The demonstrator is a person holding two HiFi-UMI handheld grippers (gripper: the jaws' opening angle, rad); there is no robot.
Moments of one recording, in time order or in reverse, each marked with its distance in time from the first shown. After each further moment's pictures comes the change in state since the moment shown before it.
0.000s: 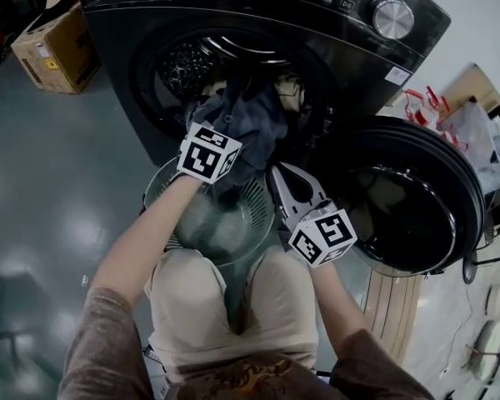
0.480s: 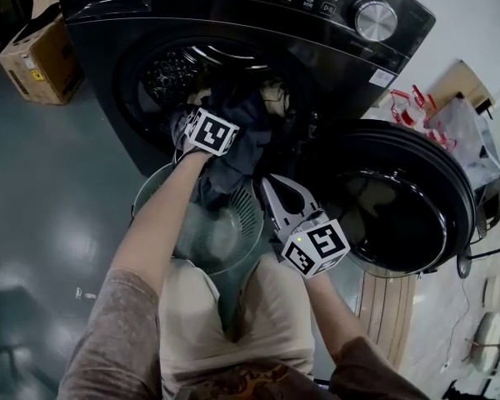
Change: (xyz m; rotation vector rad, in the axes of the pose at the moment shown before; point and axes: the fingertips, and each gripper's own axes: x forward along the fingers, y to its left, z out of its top) left arm 0.083 0.039 -0.033 0.019 0.232 0.060; right arm -0.011 -0.002 -0.001 -0.003 0.013 -0.013
